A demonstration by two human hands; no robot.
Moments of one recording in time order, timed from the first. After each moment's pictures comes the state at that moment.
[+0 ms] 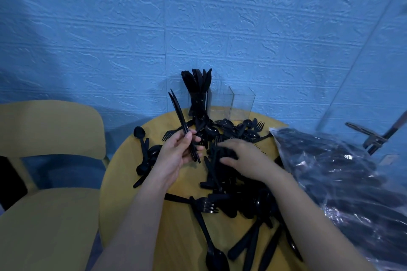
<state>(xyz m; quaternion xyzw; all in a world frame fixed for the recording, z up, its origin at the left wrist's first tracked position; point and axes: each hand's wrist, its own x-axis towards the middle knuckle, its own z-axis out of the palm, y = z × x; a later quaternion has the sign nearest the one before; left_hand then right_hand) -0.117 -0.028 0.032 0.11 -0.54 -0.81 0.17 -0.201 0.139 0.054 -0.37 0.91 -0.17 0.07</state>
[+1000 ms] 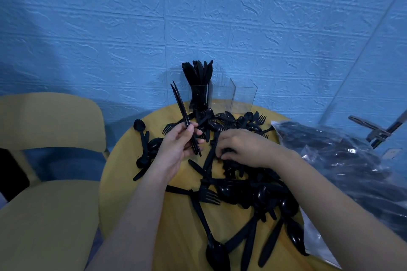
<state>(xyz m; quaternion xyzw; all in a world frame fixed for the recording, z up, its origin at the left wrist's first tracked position) -0.121 -0.028 0.028 0.10 -0.56 -0.80 0.18 -0.213 0.134 0.075 -0.57 0.82 -0.01 0.04</state>
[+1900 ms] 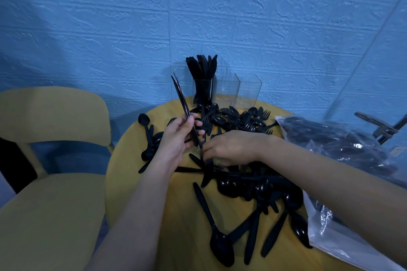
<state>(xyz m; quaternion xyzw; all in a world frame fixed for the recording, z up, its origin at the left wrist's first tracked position) -0.121 -0.032 0.028 0.12 -0.55 -0.80 0.20 -0.200 0.103 0.073 -0.70 0.69 0.17 0.06</state>
